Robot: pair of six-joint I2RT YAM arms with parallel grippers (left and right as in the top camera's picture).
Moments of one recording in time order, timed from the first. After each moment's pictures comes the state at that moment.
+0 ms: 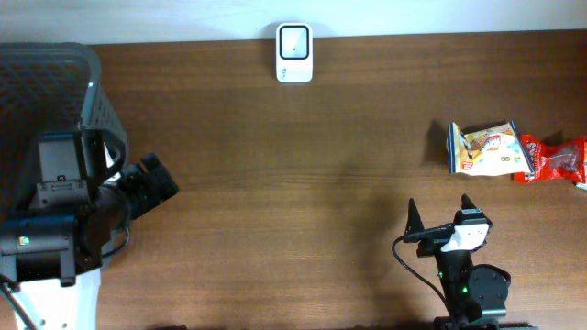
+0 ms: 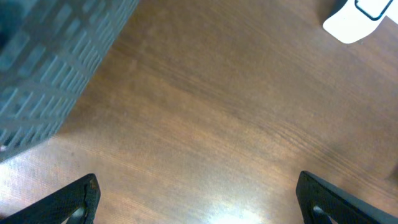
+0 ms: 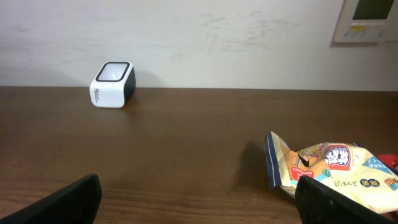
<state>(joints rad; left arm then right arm) 0.06 1.14 1.47 -1.35 0.01 -0.47 0.00 0.01 0.01 -0.07 -0.05 0.01</state>
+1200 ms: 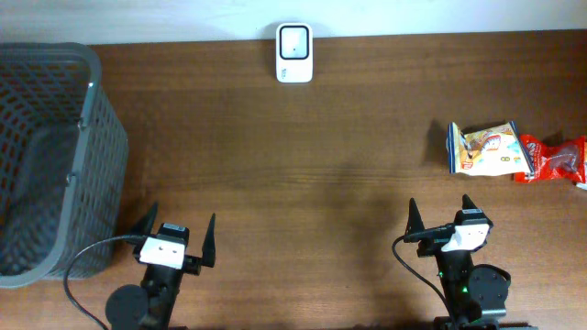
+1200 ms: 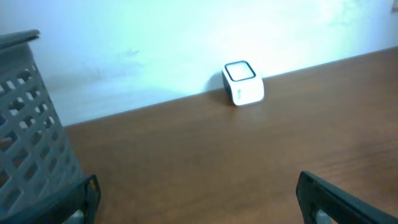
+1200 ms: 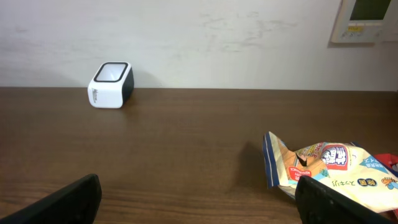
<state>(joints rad) 0.03 0.04 0.19 -0.24 0.22 0.16 0.00 0.01 0.01 -0.08 -0.04 0.01</state>
